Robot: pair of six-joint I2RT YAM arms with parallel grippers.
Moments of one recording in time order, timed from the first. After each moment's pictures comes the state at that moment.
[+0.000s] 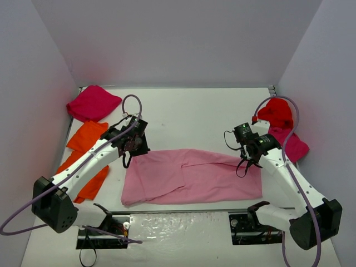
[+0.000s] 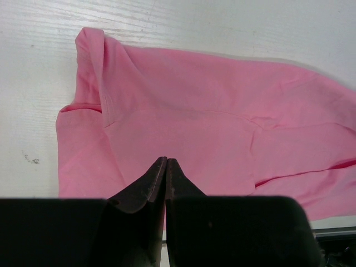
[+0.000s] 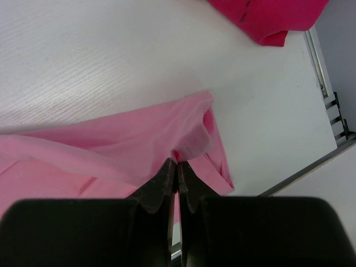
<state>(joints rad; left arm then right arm) -0.57 1.33 1.14 -0.84 -0.15 -0.72 0.37 1.13 0.96 -1.04 0.58 0.65</state>
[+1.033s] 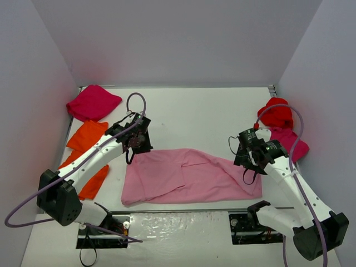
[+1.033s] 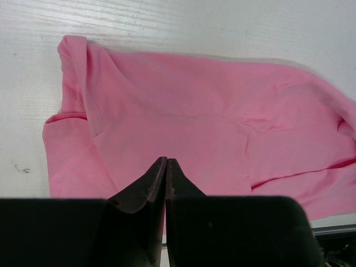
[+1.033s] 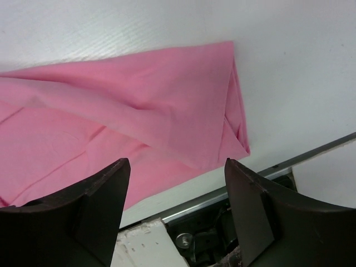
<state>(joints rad) -0.57 1.39 1.17 -0.82 -0.12 -0.70 0.37 1.02 0.93 -1.14 0.40 0.68</state>
